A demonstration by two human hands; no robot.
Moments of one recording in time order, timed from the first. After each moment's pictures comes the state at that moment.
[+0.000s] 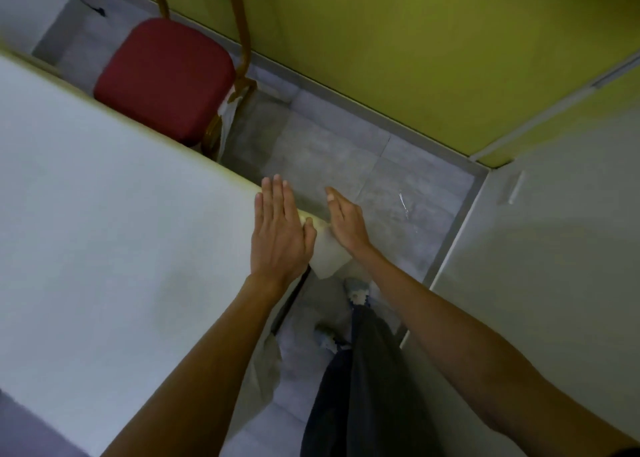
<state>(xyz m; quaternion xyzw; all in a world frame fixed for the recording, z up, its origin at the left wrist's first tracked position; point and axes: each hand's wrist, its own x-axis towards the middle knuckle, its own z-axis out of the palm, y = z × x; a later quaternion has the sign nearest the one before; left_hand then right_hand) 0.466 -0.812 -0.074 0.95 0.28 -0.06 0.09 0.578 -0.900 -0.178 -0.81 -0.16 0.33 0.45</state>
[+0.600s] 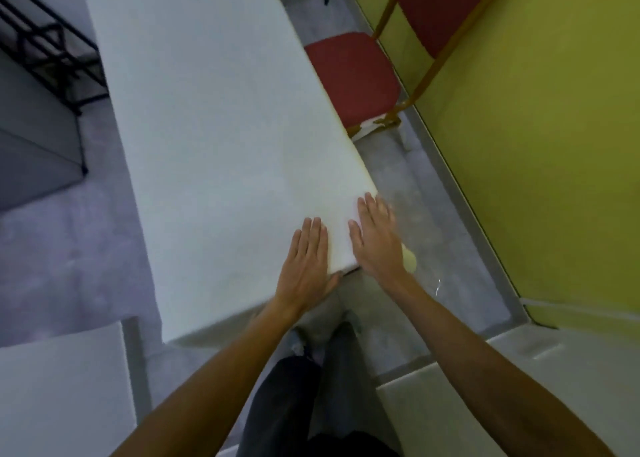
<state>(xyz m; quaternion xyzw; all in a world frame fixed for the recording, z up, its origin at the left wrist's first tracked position) 0.332 -0.845 -0.051 0.88 0.45 -0.05 0.12 0.514 -0.849 -0.058 -0.75 -0.63 0.13 0.15</state>
